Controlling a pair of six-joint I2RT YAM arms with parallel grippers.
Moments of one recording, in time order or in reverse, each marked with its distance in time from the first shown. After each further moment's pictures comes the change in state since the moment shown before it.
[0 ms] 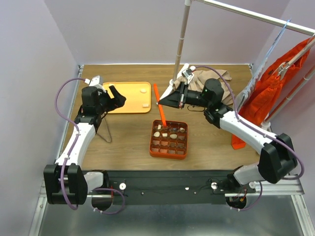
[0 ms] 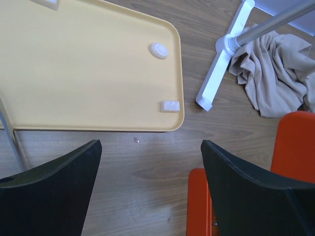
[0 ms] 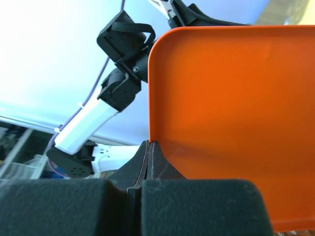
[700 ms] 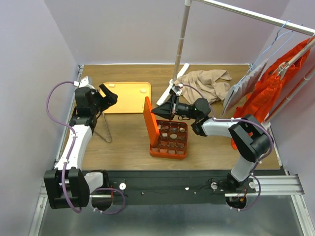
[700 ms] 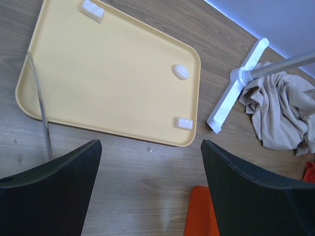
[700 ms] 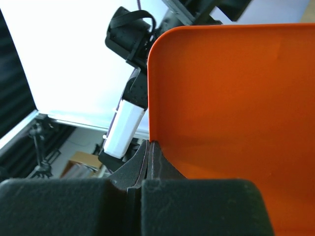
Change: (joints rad) left arm 0.088 -0.037 0.003 -0.030 -0.071 -0.087; right arm 0.082 0.326 -0.188 0.781 0.025 0.580
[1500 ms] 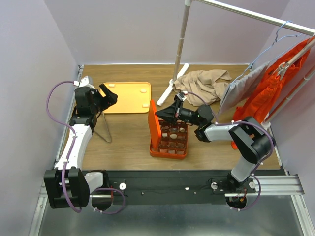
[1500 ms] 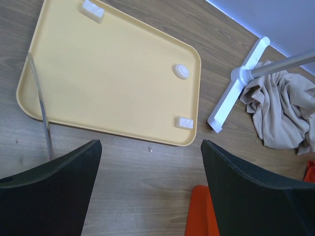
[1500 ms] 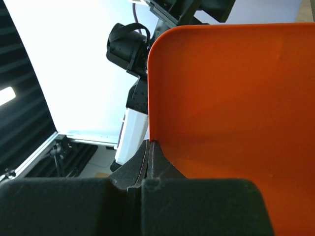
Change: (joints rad) left arm 0.000 0.003 0.008 -0.009 0.001 0.009; right arm 0.000 -0.013 -0.138 0.098 0.095 0.115
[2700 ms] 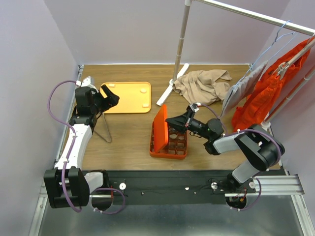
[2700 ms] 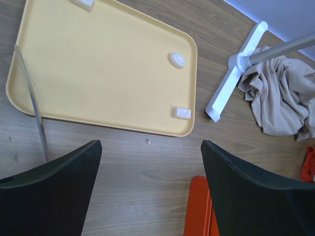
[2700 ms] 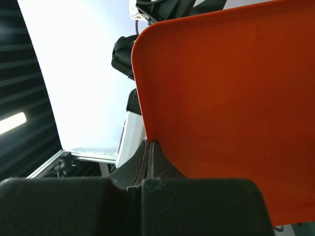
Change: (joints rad) left arm 0.000 0.002 0.006 -0.029 0.048 0.026; right arm -0.010 -0.120 -0.298 0.136 0.146 0.005
